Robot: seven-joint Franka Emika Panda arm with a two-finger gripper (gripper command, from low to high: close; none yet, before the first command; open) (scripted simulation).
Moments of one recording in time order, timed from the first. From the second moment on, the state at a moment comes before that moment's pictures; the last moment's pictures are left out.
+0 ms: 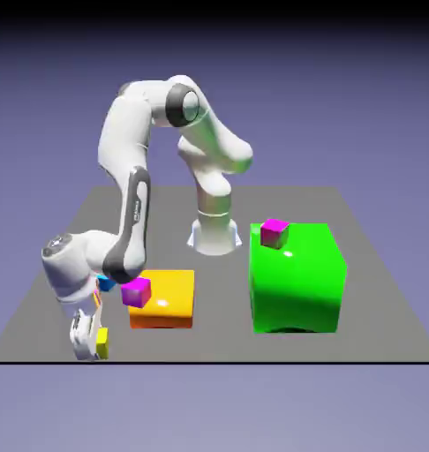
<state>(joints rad) -0.61 0.60 0.08 -1.95 0.14 2.43 1.58</state>
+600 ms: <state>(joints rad) -0.24 -0.06 0.23 -2.22 0.19 2.03 1.33</state>
